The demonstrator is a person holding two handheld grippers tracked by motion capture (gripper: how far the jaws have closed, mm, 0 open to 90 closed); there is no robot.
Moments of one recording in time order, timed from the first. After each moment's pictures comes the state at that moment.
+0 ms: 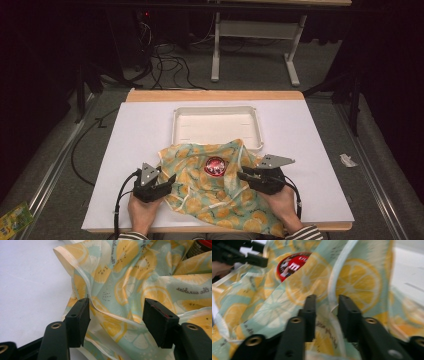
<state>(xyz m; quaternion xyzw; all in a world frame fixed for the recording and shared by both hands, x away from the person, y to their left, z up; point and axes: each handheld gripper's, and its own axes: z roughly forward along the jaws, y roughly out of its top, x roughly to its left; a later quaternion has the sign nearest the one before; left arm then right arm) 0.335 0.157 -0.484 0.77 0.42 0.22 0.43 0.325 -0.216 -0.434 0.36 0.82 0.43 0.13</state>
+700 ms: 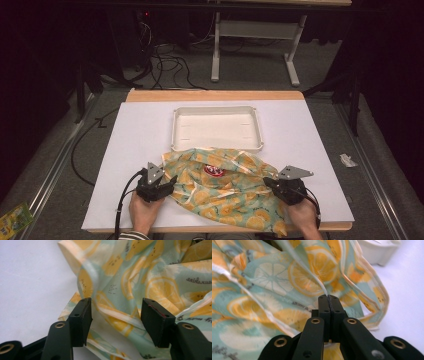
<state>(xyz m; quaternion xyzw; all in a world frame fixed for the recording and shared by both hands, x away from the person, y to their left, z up) 0.338 0.148 -0.486 0.79 0.42 0.23 0.38 0.299 -0.270 -0.458 0.42 0.82 0.35 0.19</state>
